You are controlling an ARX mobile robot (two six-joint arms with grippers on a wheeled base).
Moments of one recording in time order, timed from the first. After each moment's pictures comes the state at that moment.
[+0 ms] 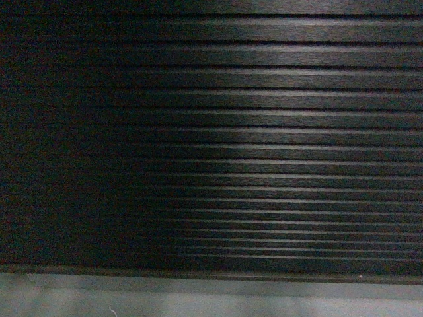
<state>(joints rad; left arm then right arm) 0.00 0.01 0.01 -0.01 0.00 -0.01 0.00 0.00 0.01 -0.01 0.00 -0.01</state>
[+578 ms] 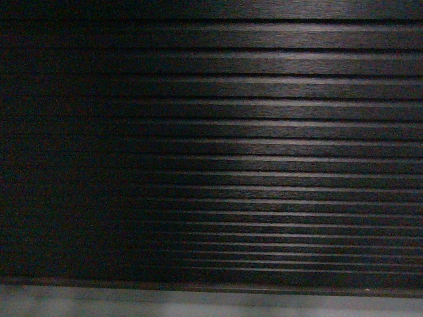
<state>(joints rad) 0.00 0.01 0.01 0.00 0.00 -0.01 0.00 0.00 0.01 0.00 0.00 -0.01</state>
